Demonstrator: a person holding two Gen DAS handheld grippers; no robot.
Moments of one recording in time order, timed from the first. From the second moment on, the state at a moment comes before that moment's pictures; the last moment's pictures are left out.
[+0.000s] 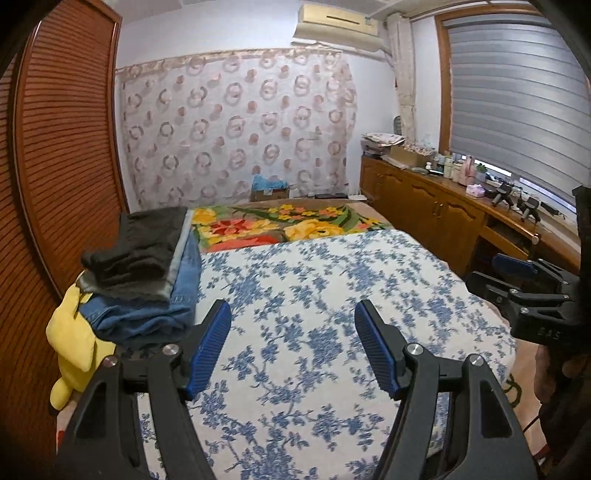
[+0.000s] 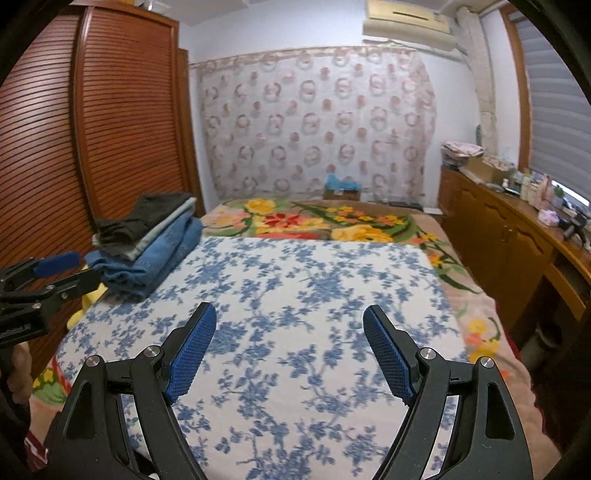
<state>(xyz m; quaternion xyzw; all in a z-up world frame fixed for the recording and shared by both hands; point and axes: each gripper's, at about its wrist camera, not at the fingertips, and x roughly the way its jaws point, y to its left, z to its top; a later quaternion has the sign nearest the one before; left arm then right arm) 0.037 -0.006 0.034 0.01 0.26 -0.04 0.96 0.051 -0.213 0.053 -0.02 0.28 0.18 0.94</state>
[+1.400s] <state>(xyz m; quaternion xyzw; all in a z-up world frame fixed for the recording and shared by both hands) 0.007 0.006 0.083 0.00 0.20 0.00 0.98 0.021 -0.224 0.116 -0.01 0.21 0.16 0.97</state>
